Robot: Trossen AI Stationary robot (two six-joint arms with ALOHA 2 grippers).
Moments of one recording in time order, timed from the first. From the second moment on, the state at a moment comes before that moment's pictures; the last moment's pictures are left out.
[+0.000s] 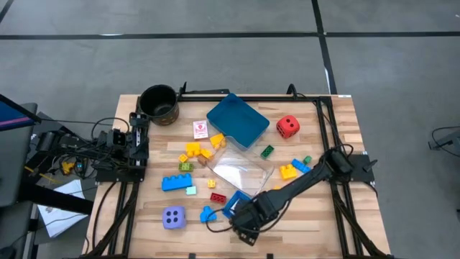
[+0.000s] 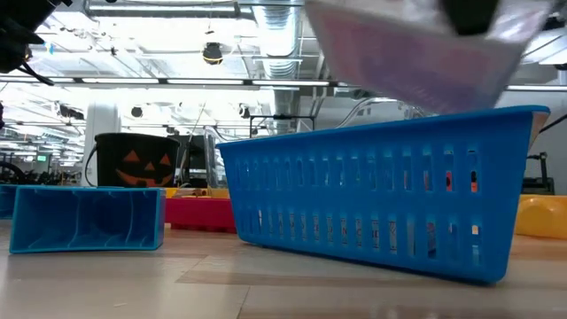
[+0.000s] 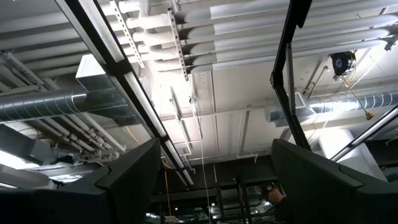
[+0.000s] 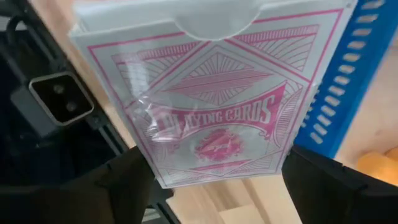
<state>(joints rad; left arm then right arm) -0.04 0.62 0.12 1.47 -0.04 0.20 0.51 2.14 1.86 -1.13 -0.11 1.01</state>
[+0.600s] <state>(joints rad) -0.04 0.62 0.12 1.47 -0.04 0.20 0.48 2.14 1.86 -1.16 -0.13 1.03</state>
